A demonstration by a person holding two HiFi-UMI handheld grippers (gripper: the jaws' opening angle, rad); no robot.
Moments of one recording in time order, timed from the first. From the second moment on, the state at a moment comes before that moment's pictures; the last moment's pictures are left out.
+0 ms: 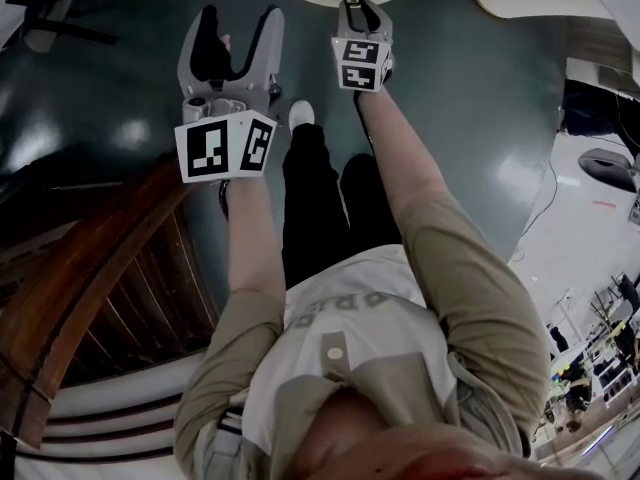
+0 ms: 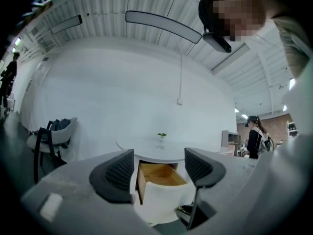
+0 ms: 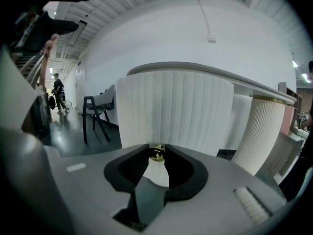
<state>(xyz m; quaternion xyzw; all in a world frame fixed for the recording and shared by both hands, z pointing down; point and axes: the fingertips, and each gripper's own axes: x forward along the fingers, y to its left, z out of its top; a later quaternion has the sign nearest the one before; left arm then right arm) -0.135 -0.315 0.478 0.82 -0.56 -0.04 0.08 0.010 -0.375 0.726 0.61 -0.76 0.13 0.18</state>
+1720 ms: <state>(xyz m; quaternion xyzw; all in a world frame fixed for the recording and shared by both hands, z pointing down) -0.144 -0.277 0.462 0.82 -0.56 -0.03 0.07 0.012 -0.310 0.733 0.60 -0.76 0.14 0.21</state>
